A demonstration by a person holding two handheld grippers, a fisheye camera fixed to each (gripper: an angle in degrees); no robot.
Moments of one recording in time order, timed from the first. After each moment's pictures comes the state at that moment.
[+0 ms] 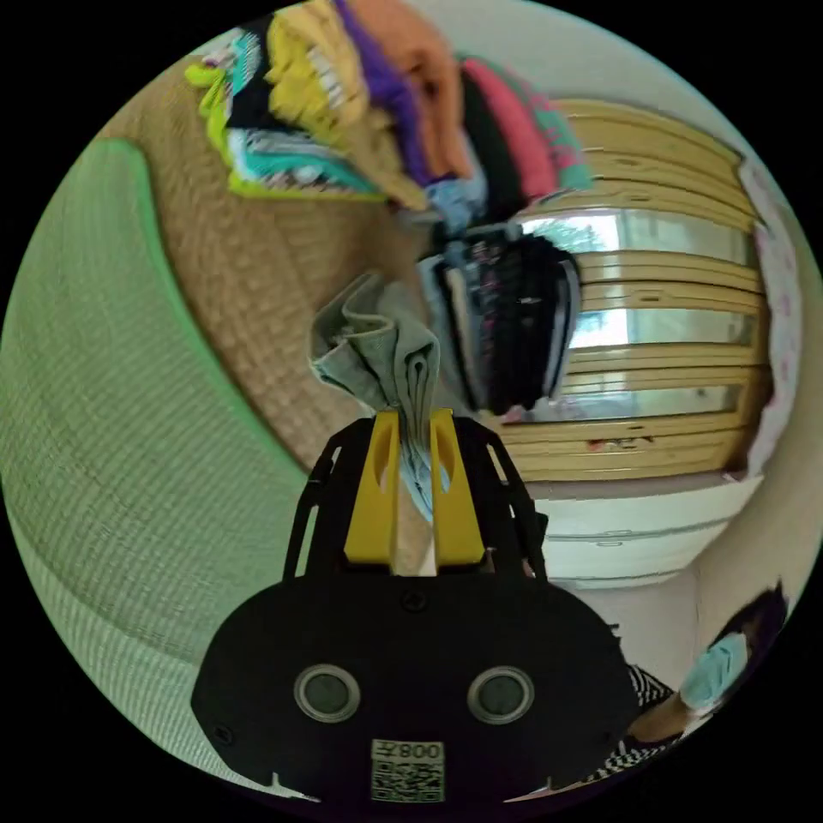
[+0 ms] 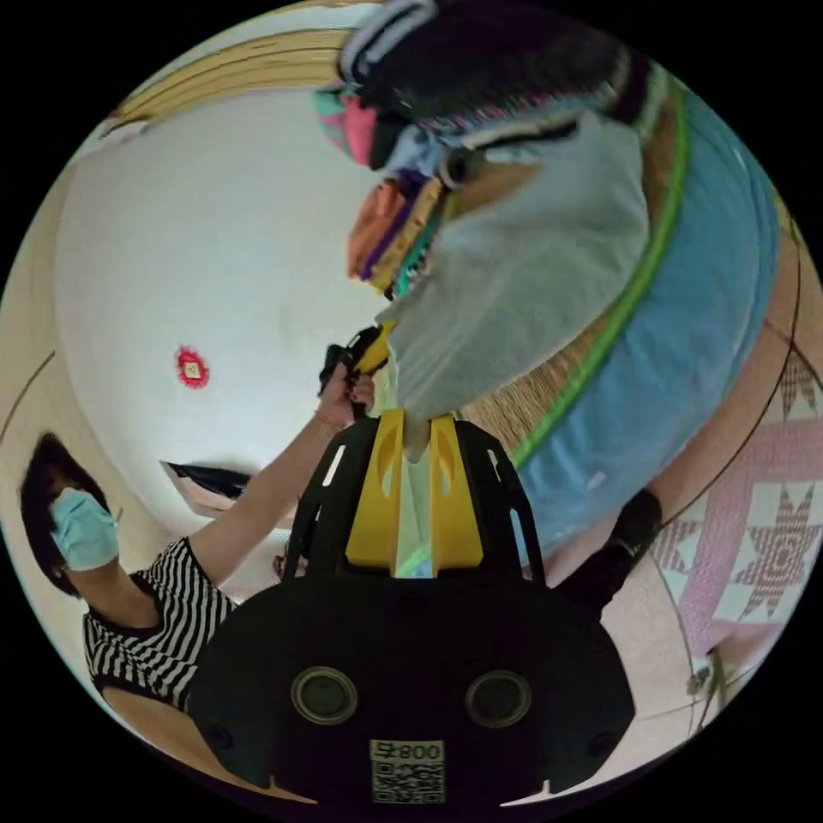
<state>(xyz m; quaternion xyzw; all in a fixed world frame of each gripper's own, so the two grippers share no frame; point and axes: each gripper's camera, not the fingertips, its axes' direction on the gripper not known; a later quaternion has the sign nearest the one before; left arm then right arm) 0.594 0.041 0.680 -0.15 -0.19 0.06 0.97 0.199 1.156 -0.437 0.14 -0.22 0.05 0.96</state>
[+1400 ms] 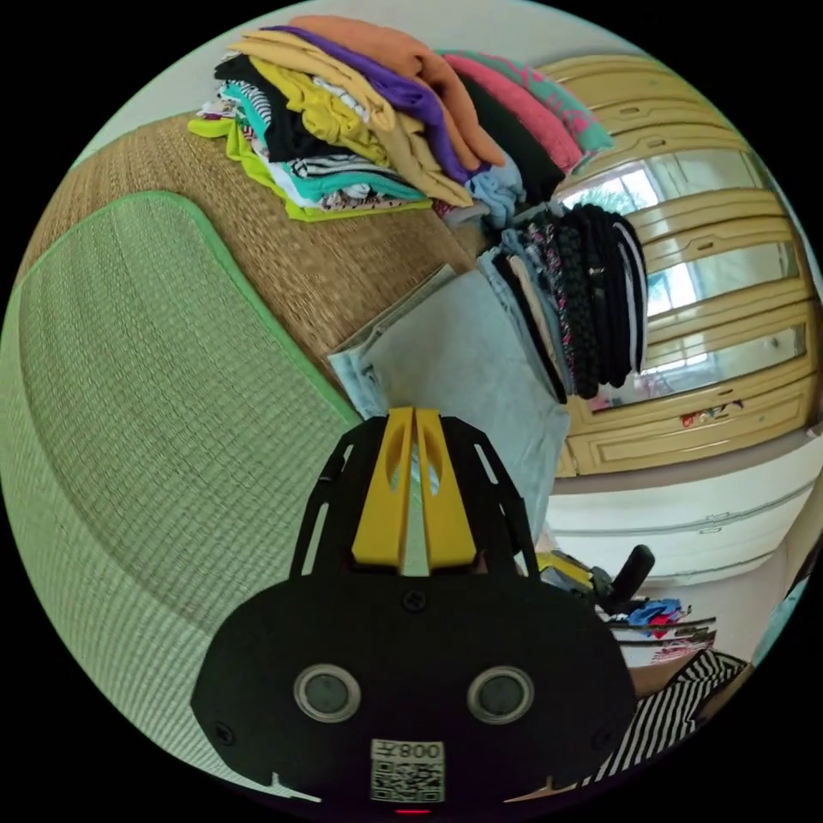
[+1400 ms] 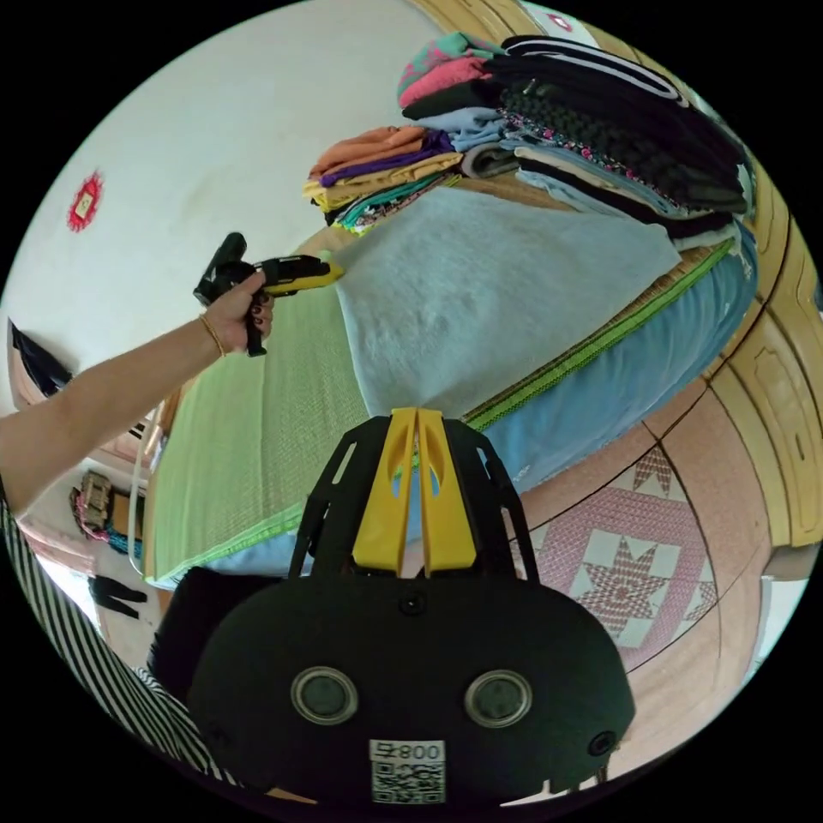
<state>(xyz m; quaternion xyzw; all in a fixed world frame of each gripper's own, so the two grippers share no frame) 1.000 0.161 0.597 -0.13 -0.32 0.16 0.93 0.202 1.225 -0.205 0.16 0.15 -0.08 0.97</state>
